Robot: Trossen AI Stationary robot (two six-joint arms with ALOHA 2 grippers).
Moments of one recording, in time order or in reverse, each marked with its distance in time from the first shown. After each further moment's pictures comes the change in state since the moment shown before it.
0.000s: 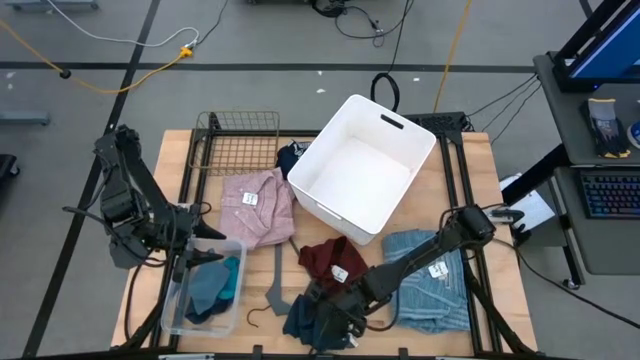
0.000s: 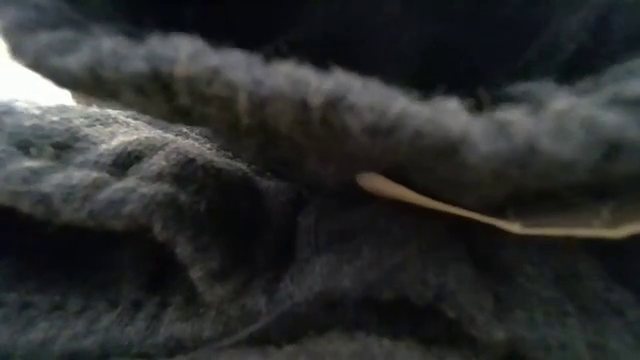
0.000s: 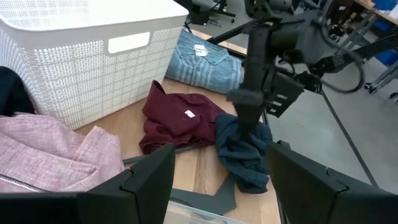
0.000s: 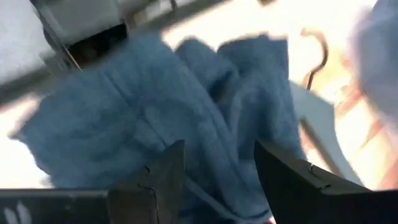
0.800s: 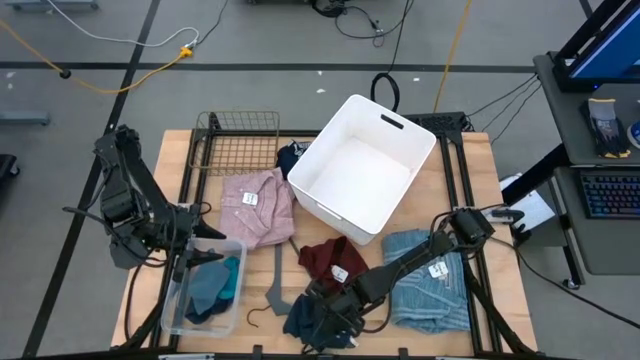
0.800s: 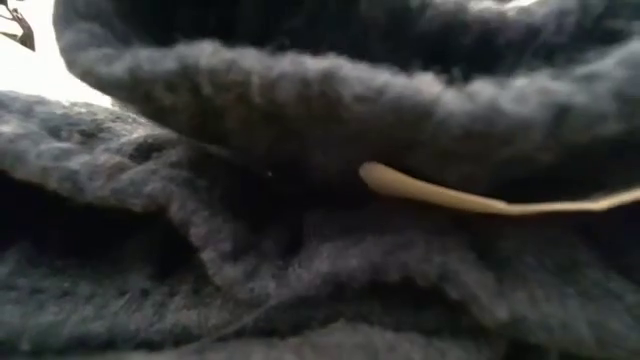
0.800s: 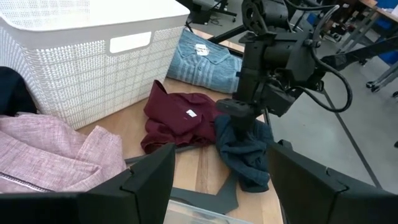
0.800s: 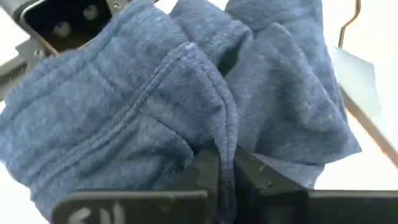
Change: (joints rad) left arm 0.000 0.000 0.000 -0.008 -0.001 -0.001; right arm -0.007 0.058 0.000 -0.017 0.000 0.135
